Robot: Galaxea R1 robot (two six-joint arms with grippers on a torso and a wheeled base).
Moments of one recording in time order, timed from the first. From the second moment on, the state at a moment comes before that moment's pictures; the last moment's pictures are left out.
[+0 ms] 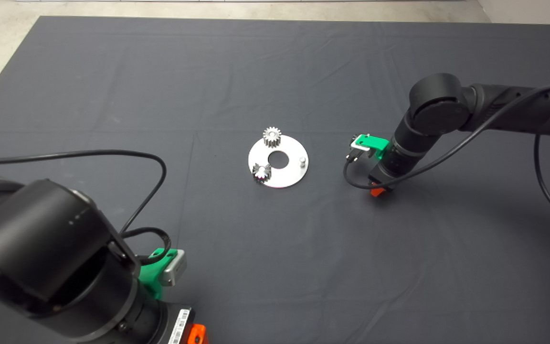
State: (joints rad) left arm -0.36 2.34 -0.38 0.04 1.46 -1.85; right arm 0.31 2.50 -1.21 -0.28 -1.53 0.56
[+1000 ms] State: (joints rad) left arm -0.36 2.34 -0.38 0.04 1.46 -1.85; right arm 0.30 2.50 -1.21 -0.28 -1.53 0.56
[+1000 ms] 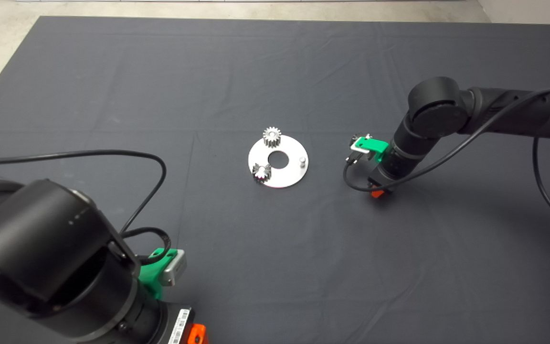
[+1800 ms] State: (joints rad) left arm -0.36 2.34 -0.38 0.04 1.46 -1.85; right arm 0.30 2.50 -1.21 -0.28 -1.53 0.56
